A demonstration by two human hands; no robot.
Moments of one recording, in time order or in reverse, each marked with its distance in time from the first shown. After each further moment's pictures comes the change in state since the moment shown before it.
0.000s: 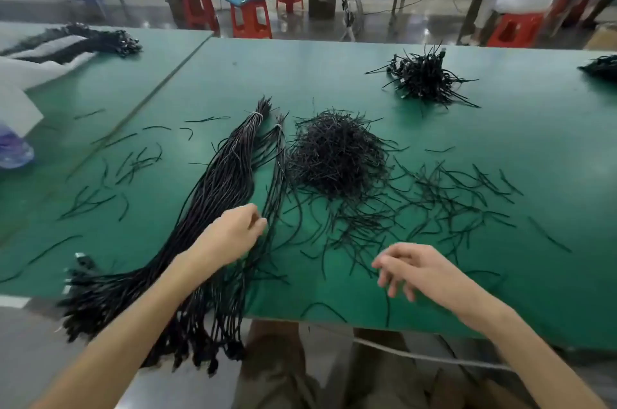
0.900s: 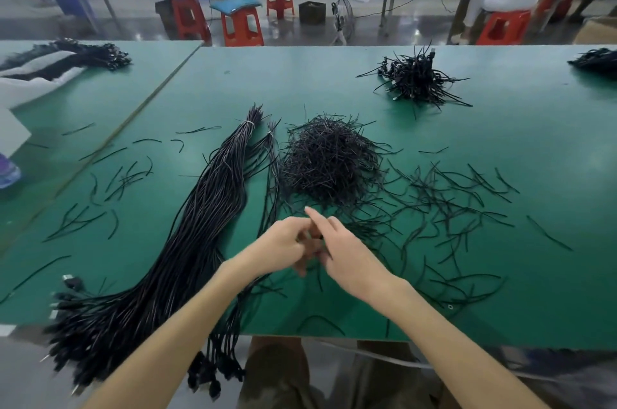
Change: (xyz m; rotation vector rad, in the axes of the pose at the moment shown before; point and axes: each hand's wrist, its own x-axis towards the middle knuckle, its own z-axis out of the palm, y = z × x) left_hand 0.008 0.071 0.024 -0.400 -0.252 0.319; right_hand 0.087 -0.015 0.067 -0.565 0.166 -0.367
